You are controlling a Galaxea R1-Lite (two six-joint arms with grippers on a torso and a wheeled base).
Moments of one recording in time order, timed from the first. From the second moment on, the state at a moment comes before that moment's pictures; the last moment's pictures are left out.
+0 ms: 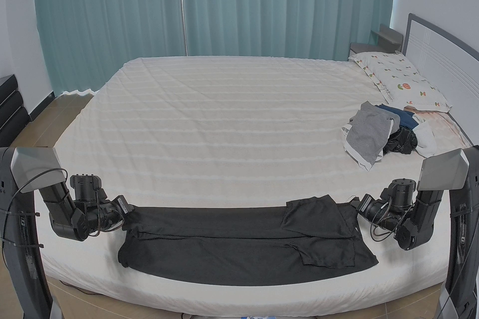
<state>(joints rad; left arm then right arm) 0.11 2.37 -0.69 -1.01 -0.27 -0.57 0.03 2.48 -0.60 -1.40 0.20 0.70</state>
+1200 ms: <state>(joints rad) 0.08 2.42 -0.74 -1.01 -0.24 -0.56 0.03 2.50 -0.61 -1.39 0.19 0.69</state>
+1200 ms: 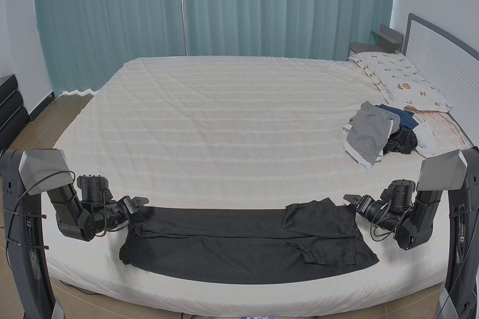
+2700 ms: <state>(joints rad) 0.09 2.40 -0.72 -1.01 -0.25 -0.62 0.22 2.32 -0.76 -0.83 0.13 0.49</state>
